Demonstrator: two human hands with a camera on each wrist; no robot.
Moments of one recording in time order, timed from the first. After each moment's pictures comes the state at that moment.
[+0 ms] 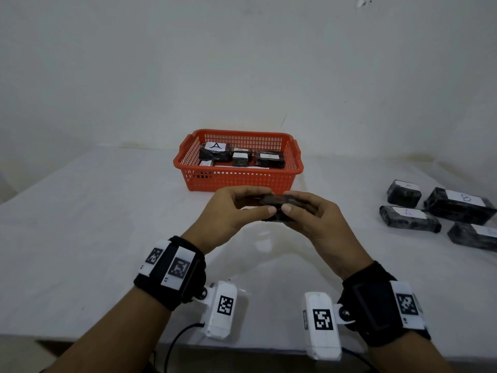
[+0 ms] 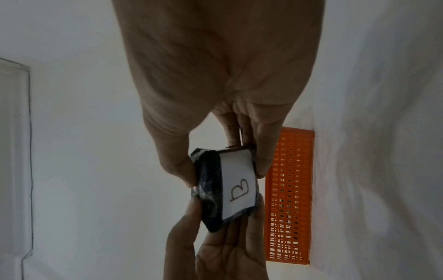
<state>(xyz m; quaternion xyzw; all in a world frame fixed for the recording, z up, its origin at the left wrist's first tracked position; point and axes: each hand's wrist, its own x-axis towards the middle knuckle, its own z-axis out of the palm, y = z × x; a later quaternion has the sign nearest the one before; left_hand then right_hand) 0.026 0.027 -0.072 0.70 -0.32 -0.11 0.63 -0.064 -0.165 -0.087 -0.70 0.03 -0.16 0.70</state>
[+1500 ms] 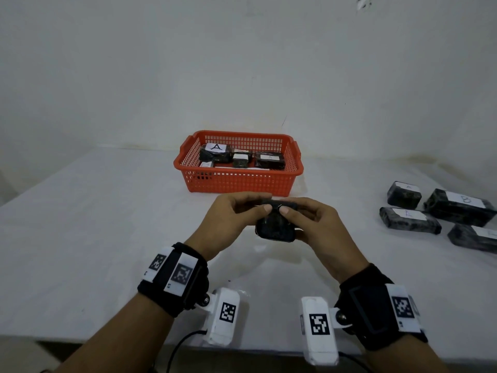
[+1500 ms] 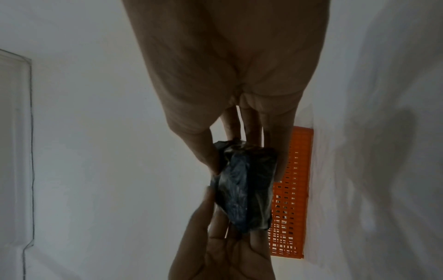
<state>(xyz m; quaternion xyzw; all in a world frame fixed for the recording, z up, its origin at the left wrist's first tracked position) 0.024 0.022 -0.082 0.69 -0.30 -0.11 0.65 -0.066 -0.161 -0.088 -0.71 0.05 -0.16 0.69</state>
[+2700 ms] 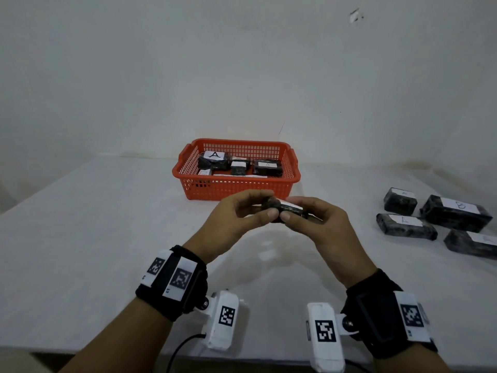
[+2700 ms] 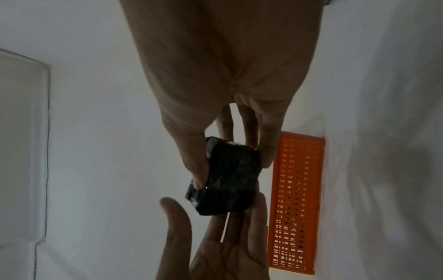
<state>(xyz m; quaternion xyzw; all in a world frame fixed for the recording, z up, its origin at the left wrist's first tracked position) 0.020 0.019 -0.067 0.68 -0.33 -0.13 0.64 -0.074 -0.171 -0.077 -0.72 0.02 -0.22 0.65</state>
